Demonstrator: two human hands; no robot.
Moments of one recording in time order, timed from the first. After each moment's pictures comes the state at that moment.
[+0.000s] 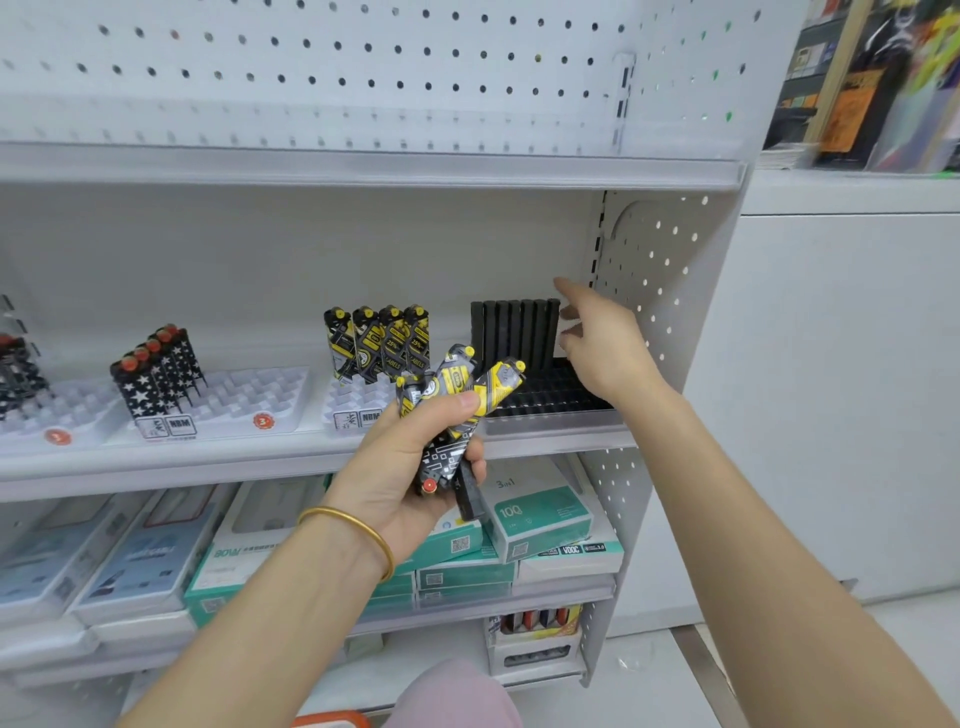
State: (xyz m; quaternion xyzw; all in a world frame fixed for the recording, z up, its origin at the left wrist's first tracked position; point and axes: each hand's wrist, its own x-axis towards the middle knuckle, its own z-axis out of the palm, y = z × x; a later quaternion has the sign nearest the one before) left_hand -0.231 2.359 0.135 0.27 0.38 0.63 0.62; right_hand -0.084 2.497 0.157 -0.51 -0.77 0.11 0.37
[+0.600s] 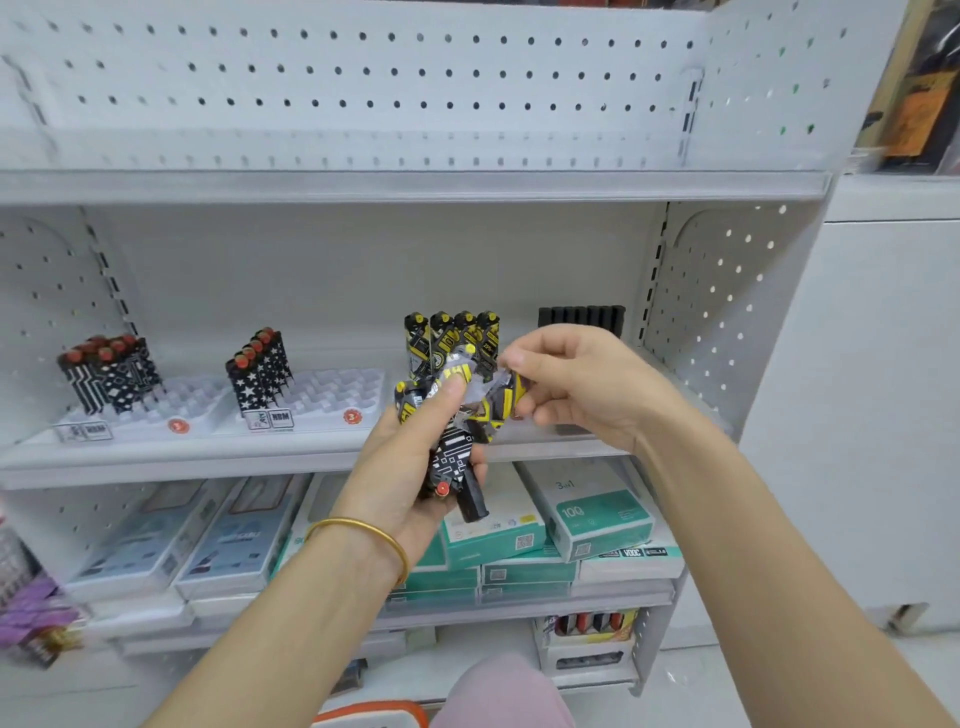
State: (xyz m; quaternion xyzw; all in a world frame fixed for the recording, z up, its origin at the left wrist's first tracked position) left_hand -0.271 2.330 0.139 0.28 0.43 0.67 0.53; right_hand -0.143 2.424 0.169 -0.33 -0.66 0.57 0.36
